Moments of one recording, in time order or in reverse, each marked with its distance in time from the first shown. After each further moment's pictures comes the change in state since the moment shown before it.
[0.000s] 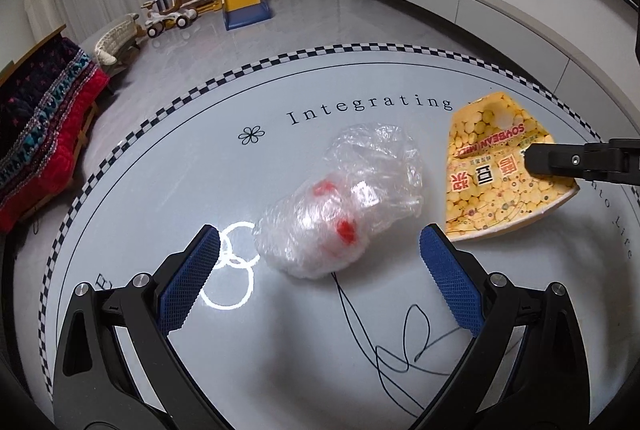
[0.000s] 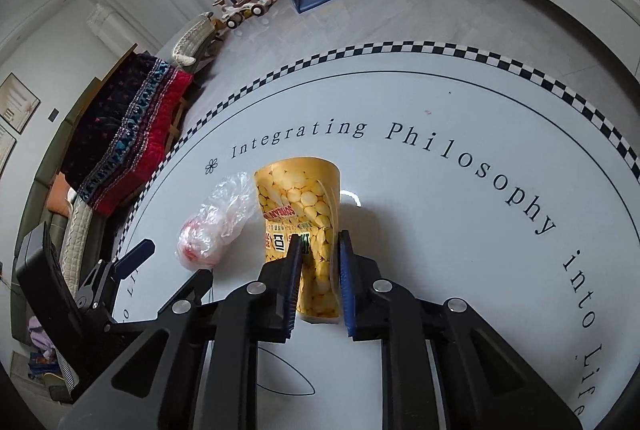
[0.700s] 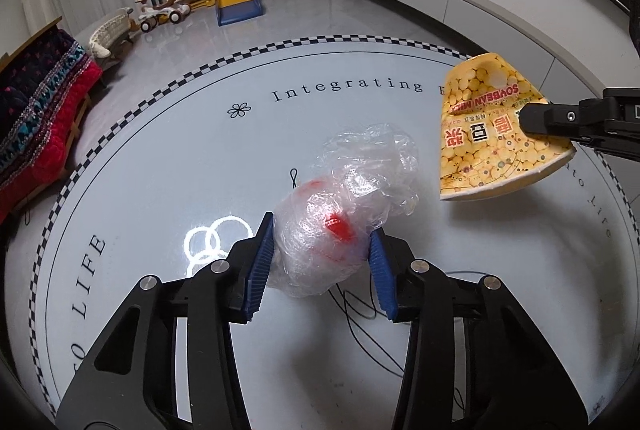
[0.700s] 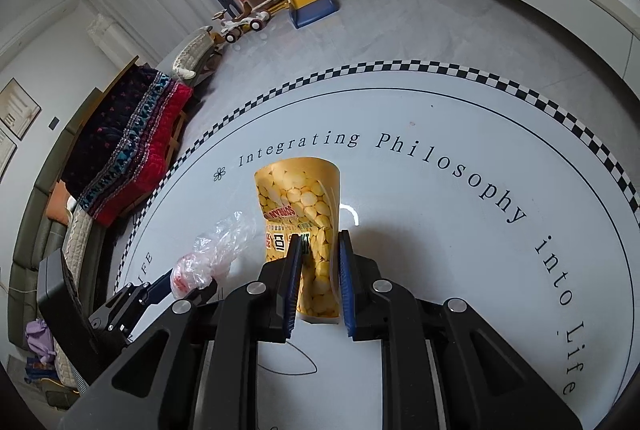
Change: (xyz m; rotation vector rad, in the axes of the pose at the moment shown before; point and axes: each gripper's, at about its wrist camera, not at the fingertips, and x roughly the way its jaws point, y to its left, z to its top) left arm -0.038 -0.011 -0.036 -0.029 0.003 -0.048; right arm -0.039 0.003 -0.020 0.004 -0.044 0.000
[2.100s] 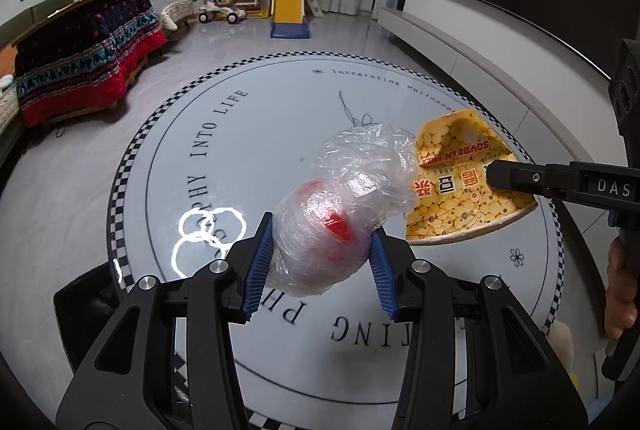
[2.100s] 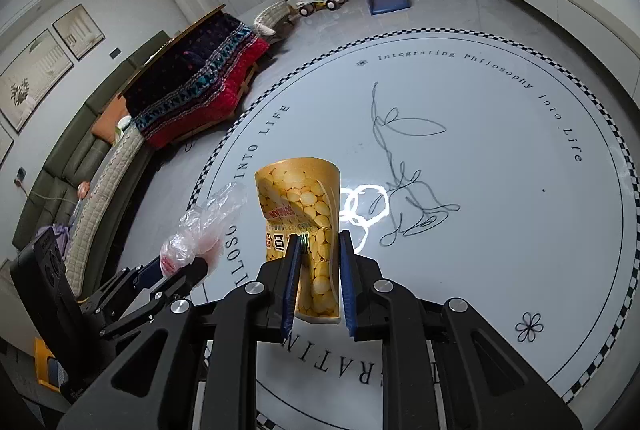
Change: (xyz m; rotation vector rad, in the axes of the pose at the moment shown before) left arm -0.251 0.022 -0.212 -0.239 -0.145 0.018; right arm -0.152 0.143 -0.235 -0.236 0.037 0.115
